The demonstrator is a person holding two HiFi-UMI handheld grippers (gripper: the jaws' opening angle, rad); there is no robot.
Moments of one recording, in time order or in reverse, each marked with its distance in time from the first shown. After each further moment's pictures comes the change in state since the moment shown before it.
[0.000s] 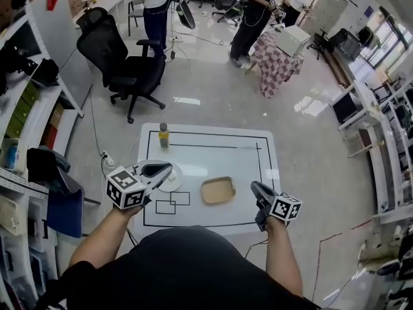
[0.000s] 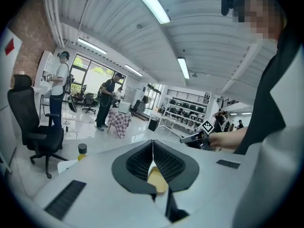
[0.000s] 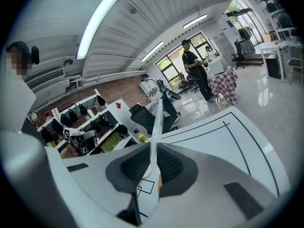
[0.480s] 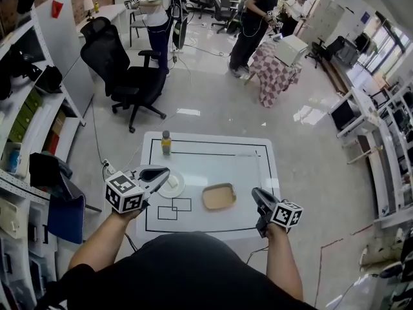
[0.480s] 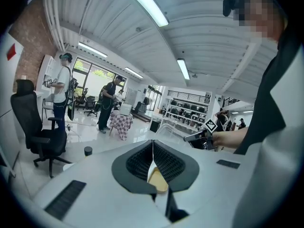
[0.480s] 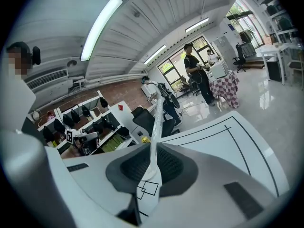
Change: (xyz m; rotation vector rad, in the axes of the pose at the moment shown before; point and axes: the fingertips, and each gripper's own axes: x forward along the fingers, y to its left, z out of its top) left arm -0.027 -0.010 0.009 0.013 -0.019 0.020; right arm -0.023 0.029 0.003 -0.020 -0.034 0.013
